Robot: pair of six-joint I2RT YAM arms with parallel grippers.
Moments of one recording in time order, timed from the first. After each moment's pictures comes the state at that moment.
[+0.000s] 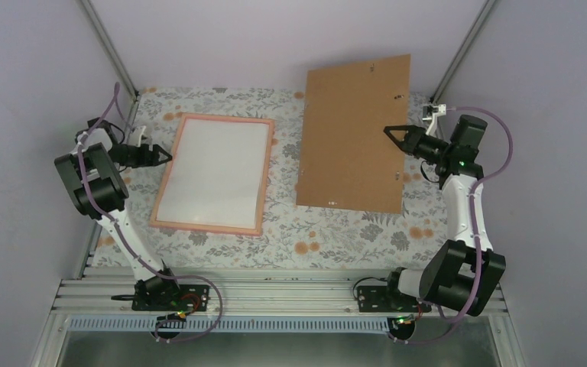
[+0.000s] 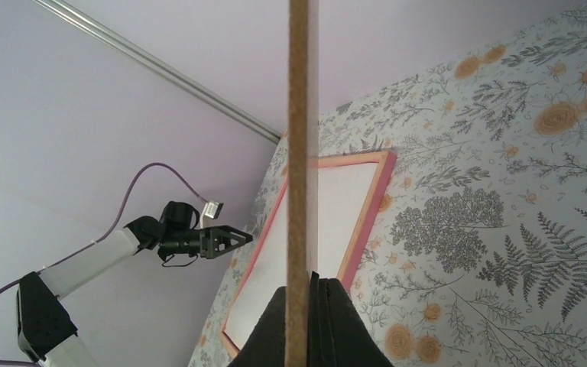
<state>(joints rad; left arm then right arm) 0.50 2.14 1.58 -0.89 0.74 0.56 -0.31 1.28 1.04 -0.25 -1.14 0.45</state>
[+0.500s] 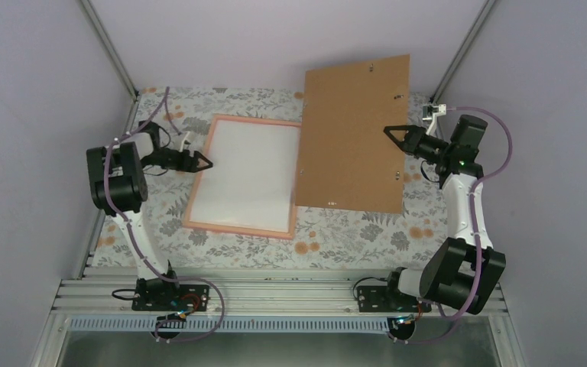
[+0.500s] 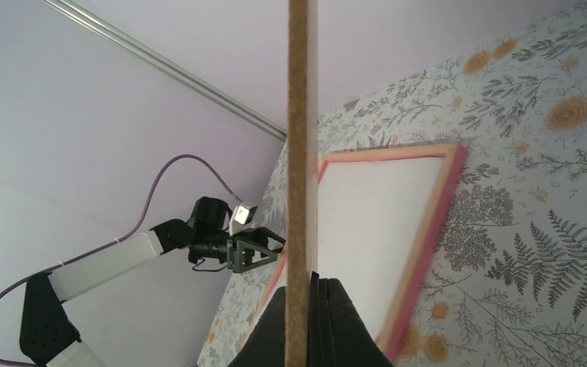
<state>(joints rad) 0.26 2.09 1.37 -0.74 0.86 0.51 -0.32 1.29 1.04 -0.23 -1.17 0.47</state>
